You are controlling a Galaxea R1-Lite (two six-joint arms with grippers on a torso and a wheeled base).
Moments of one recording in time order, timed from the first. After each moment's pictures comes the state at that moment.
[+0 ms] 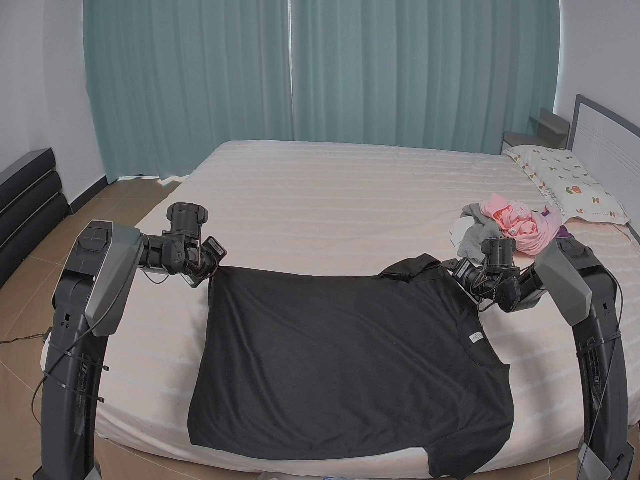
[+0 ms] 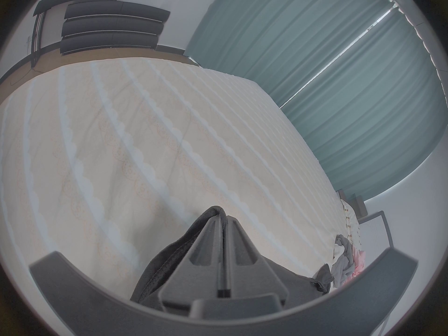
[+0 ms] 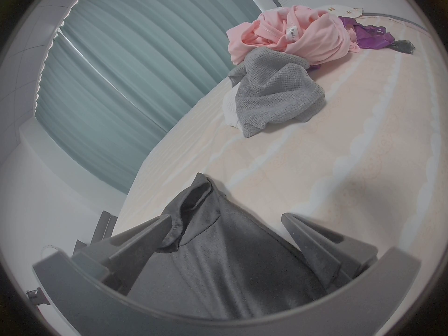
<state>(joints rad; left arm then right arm) -0.09 2.66 -1.97 0.01 0.01 -0.86 0.04 2.72 -1.62 -0.57 0.11 0.73</state>
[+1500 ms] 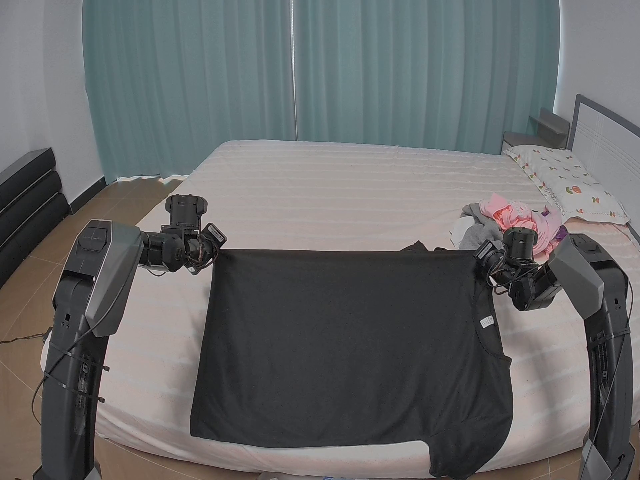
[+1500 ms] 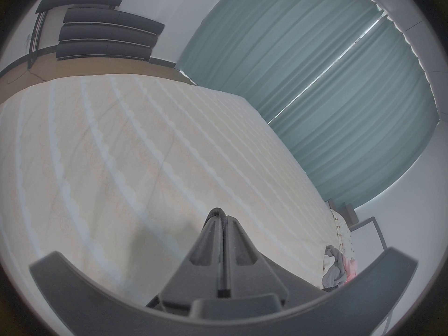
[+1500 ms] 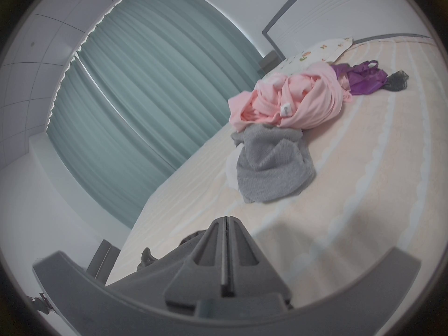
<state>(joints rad) -0.09 2.66 -2.00 -0.09 0.05 -0.86 -0.03 2.68 -1.54 -0.83 0.01 0.73</state>
